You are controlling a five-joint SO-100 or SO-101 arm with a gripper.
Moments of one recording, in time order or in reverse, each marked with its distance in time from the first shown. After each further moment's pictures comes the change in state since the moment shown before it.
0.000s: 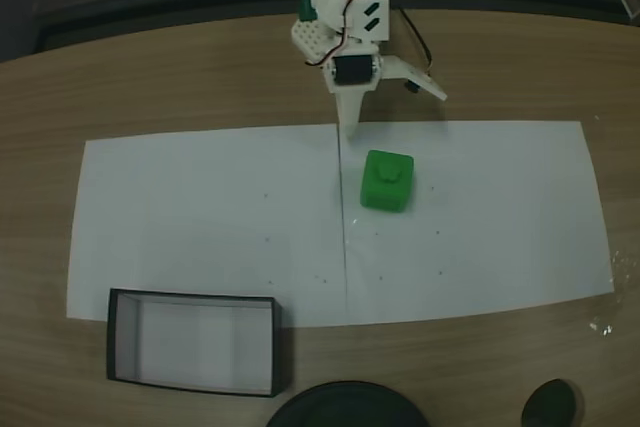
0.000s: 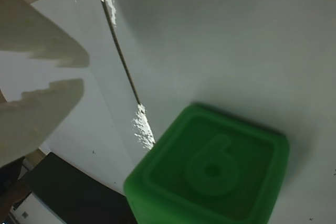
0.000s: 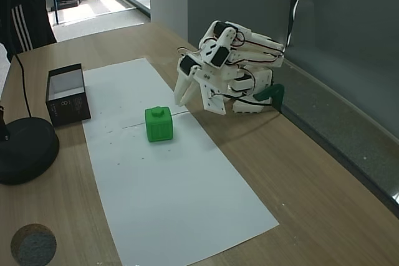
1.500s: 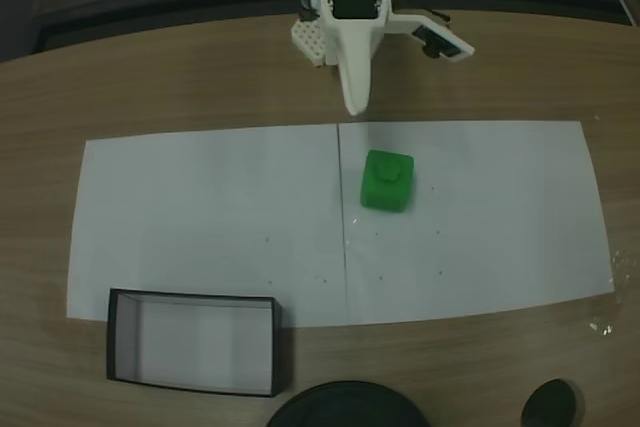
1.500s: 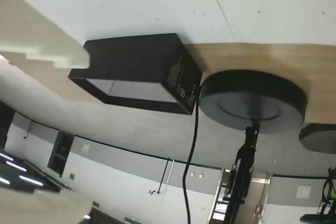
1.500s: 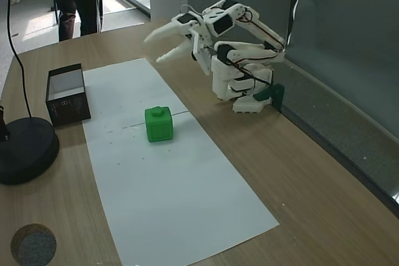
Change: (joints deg) arm 0.2 -8.1 -26.2 -10.5 4.5
